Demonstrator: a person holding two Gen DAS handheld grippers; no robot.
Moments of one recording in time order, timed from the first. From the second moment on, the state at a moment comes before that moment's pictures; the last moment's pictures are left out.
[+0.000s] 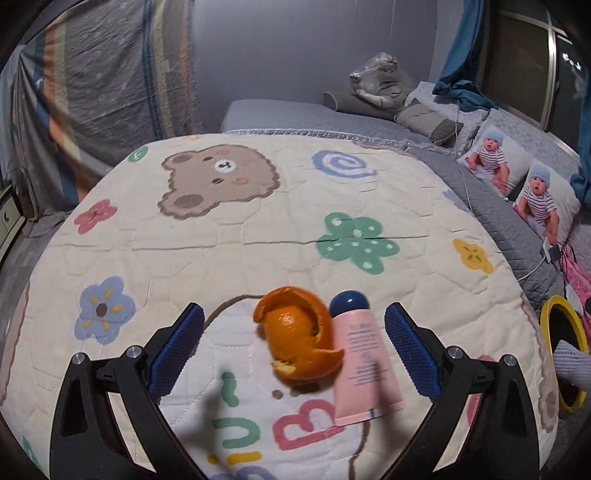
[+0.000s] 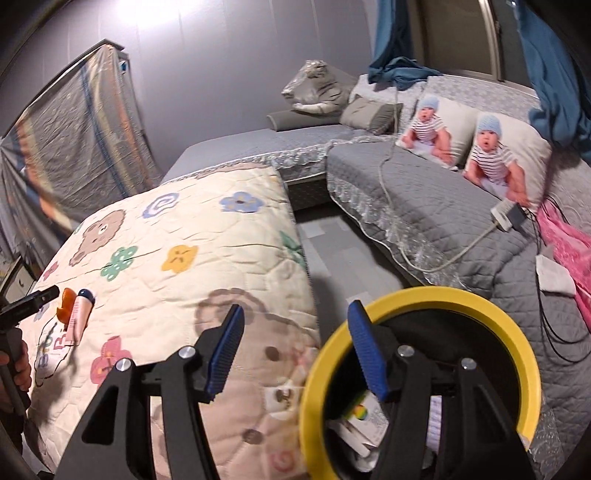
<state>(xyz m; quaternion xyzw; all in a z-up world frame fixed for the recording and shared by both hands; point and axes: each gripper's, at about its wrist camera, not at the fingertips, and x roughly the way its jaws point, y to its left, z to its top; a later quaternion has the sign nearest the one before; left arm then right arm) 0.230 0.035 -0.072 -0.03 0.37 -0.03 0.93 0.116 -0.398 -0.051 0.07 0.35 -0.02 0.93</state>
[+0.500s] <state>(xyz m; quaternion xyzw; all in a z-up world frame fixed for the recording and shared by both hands) 0.250 0.038 -0.092 -0.05 0.39 -0.04 0.92 0.129 -0.361 -0.046 0.05 0.35 0.02 0.93</state>
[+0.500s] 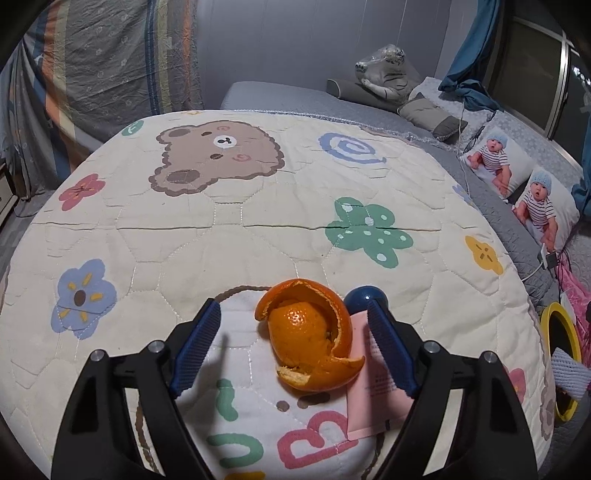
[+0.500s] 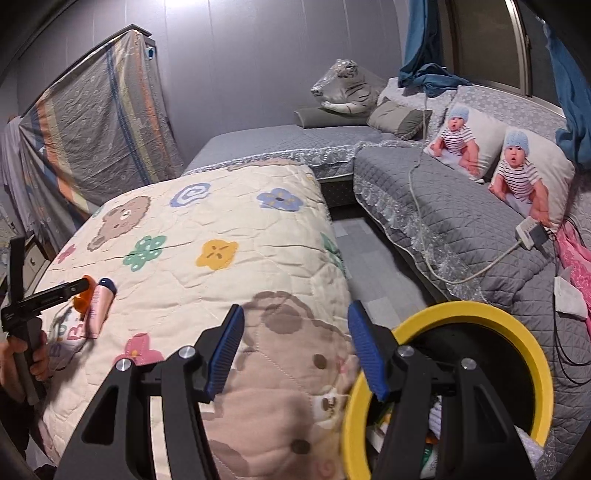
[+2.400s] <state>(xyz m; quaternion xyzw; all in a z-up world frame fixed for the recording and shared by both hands) 0.185 0.117 -0.038 -0.10 0.25 0.01 0.96 0.247 -0.072 -0.123 0.02 0.43 0.12 0.89</state>
